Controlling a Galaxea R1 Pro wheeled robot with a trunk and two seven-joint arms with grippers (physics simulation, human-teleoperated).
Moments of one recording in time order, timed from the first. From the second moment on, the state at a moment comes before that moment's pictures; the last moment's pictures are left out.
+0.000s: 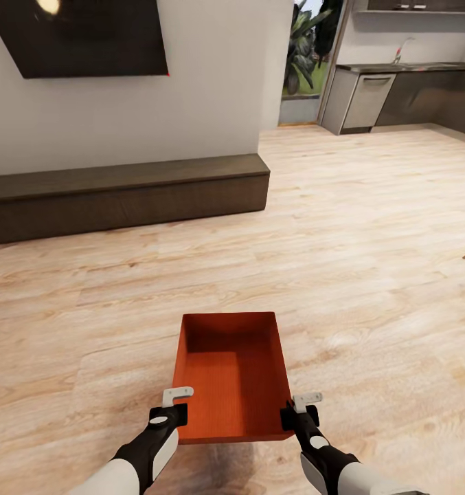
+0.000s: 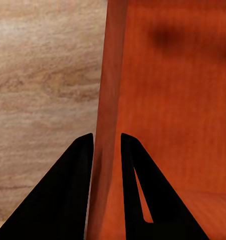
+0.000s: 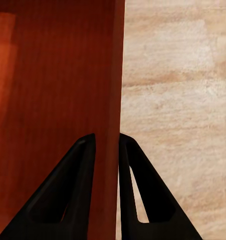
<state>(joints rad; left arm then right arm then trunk) -0.60 -0.15 -0.01 -0.30 0.06 0.04 0.26 -0.65 0.09 0.09 -0.05 0.05 -0.36 -0.13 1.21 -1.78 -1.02</state>
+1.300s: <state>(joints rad) -0.60 -0.14 -0.01 -0.30 0.06 0.04 0.26 -0.65 0.09 0.10 -0.05 0.05 -0.36 -0.13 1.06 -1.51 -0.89</state>
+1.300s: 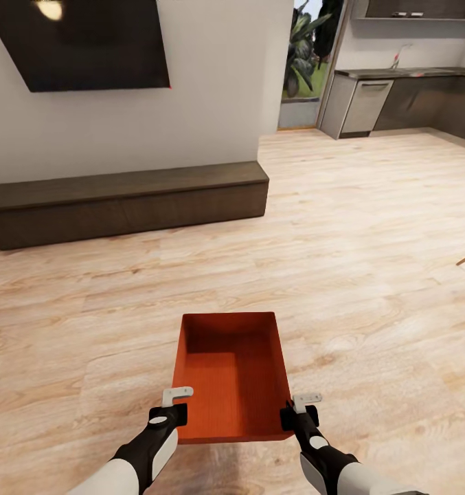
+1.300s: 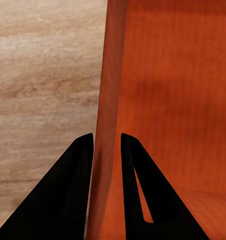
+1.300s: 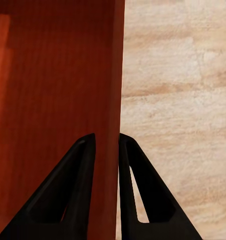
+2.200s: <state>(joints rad) -0.60 -0.14 -0.01 -0.30 0.06 0.04 0.26 -0.65 0.09 0.08 -0.05 0.06 -0.36 -0.13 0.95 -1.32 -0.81</state>
